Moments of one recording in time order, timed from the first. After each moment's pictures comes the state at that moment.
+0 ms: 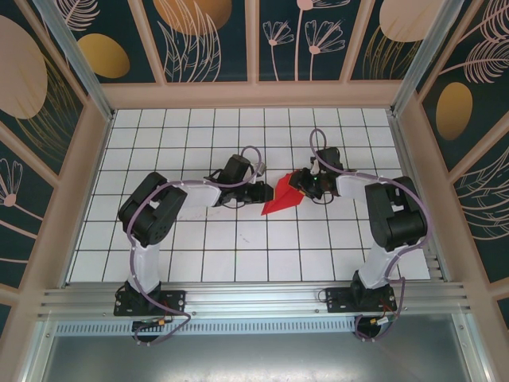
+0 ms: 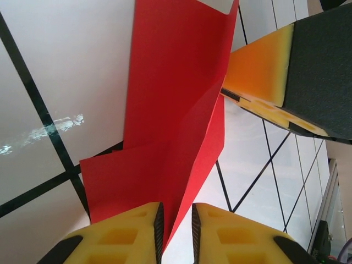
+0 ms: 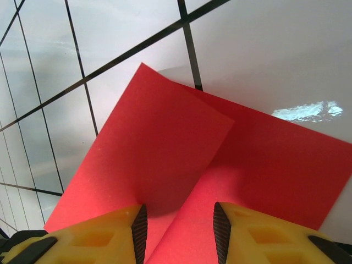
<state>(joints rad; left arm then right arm) -0.65 2.00 1.09 0.14 0.57 -0.67 0.28 1.76 0.90 -0.10 -0.45 0.71</state>
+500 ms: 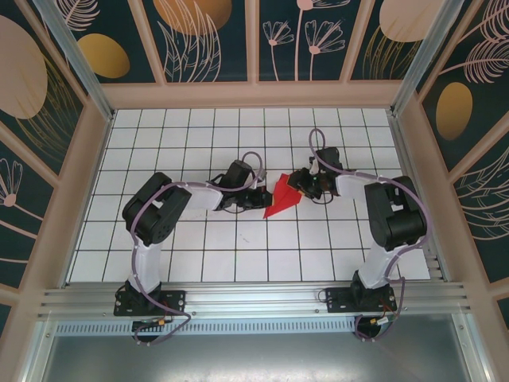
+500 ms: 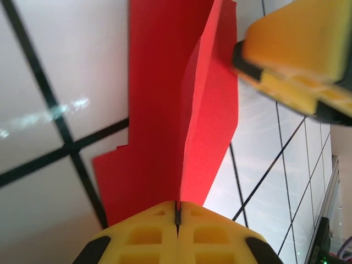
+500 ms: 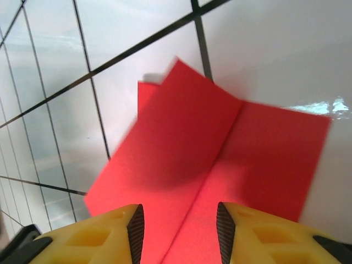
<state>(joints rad) -0.67 2.01 1.03 0.20 0.57 -0.74 0.28 1.74 0.90 -0.11 -0.46 0.70</state>
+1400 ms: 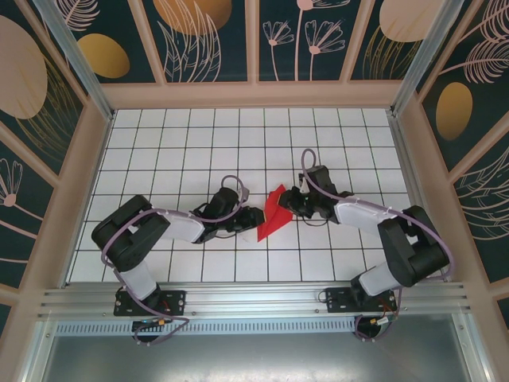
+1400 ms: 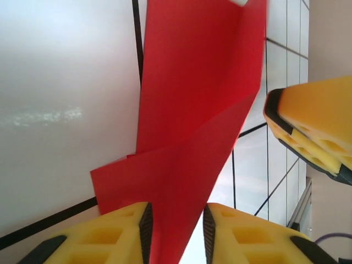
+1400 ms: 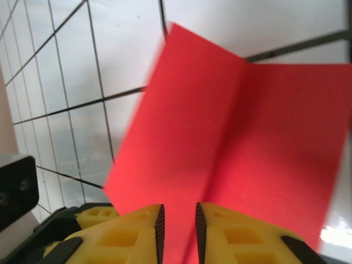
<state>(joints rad) -0.77 1.71 0.61 0.46 0.36 -1.02 0.49 1.50 0.68 -0.03 -0.42 0.86</state>
